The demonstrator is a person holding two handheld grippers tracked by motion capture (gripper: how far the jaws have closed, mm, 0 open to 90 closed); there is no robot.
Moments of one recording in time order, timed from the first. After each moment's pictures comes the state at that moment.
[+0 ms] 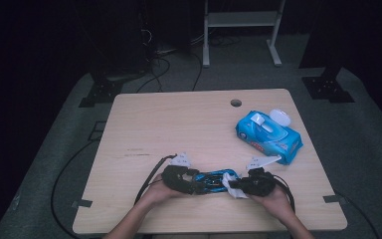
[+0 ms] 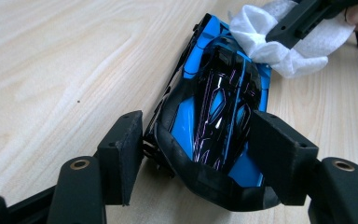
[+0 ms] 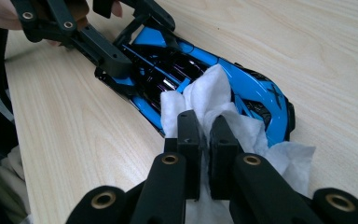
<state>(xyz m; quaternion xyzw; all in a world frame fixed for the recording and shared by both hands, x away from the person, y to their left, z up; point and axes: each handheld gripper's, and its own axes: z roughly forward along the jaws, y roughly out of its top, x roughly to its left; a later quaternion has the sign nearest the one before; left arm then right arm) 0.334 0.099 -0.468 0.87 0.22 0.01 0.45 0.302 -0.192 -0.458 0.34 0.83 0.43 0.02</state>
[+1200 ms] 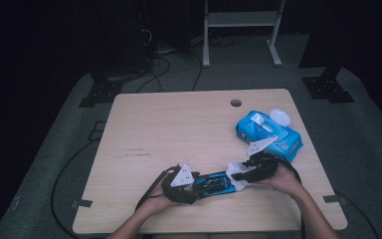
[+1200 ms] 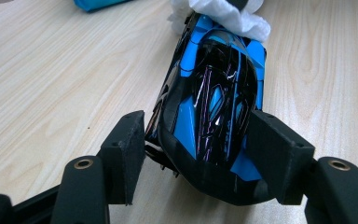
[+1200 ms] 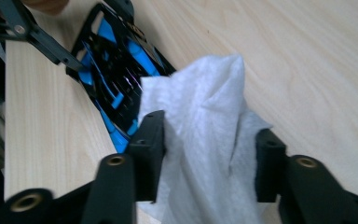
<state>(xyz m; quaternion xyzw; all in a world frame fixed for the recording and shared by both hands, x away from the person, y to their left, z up) 0.300 0.095 -0.462 0.88 0.14 0.14 0.43 0.354 -0.206 -0.441 0.24 0.89 0.39 0.00</state>
